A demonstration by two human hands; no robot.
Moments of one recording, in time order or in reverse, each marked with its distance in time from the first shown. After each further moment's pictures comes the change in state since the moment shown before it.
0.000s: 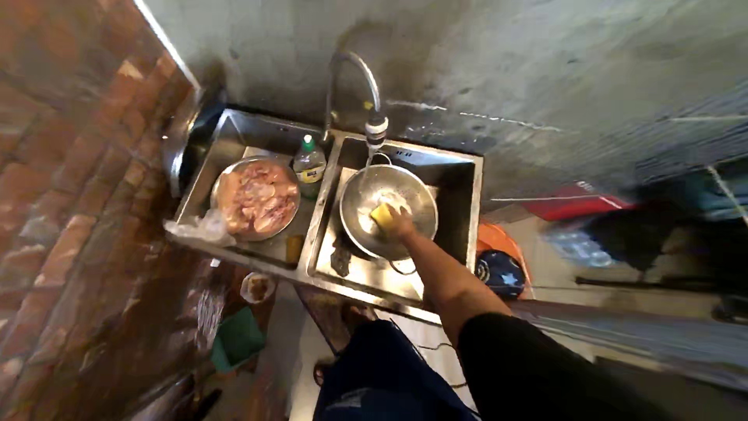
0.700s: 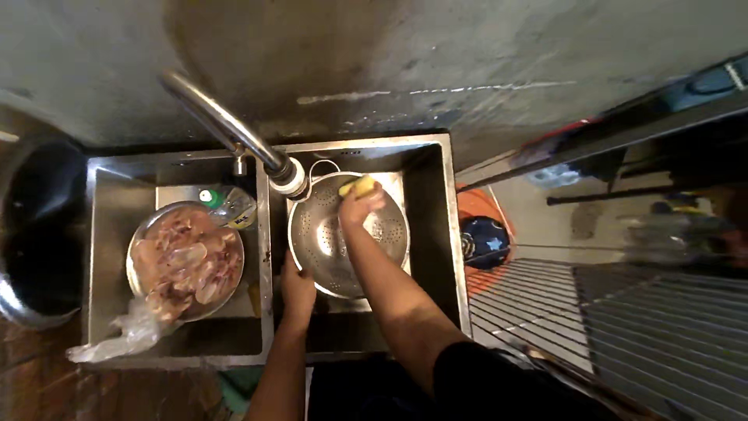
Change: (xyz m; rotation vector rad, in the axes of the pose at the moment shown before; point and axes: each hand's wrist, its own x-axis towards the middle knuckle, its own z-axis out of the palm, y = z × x) left_hand 0.359 0.188 0.176 -0.010 -0.136 0.002; right_hand 0.127 -0.044 -0.007 0.888 0.836 0.621
